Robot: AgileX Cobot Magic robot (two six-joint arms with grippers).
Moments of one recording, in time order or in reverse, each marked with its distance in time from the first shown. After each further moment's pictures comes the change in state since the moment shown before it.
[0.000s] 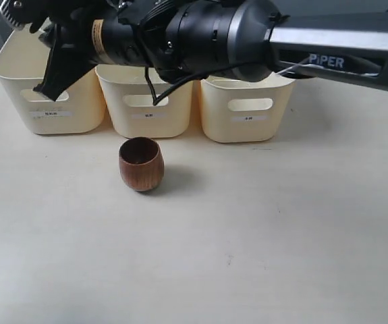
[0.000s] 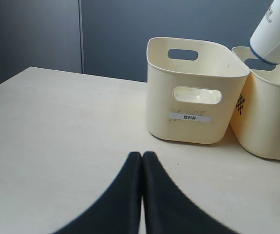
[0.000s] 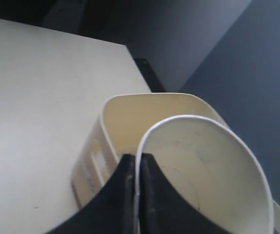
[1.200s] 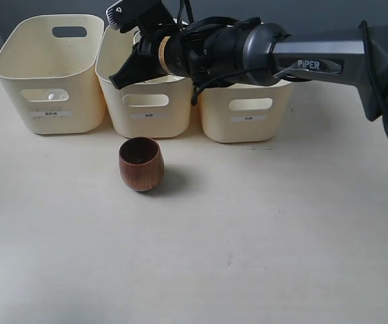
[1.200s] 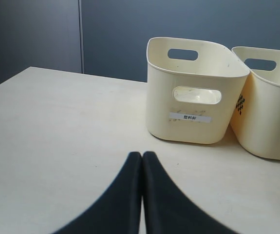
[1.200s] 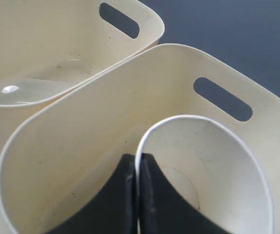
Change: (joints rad) left arm 0.000 0.000 0.000 0.000 0.000 0.000; right arm -0.172 0.142 0.000 0.262 0.127 0.006
